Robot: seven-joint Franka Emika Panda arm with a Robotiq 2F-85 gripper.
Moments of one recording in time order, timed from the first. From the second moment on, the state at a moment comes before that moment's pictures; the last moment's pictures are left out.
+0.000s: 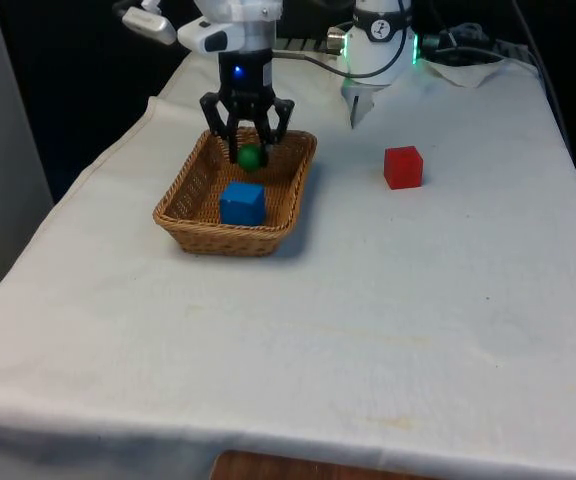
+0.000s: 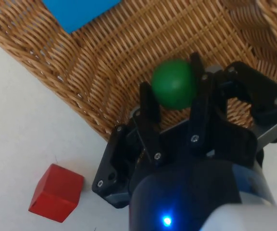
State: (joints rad) arm 0.22 0.31 -0.54 -2.37 0.35 2.71 -0.55
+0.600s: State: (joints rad) arm 0.22 0.31 -0.55 -2.37 0.35 2.71 -0.55
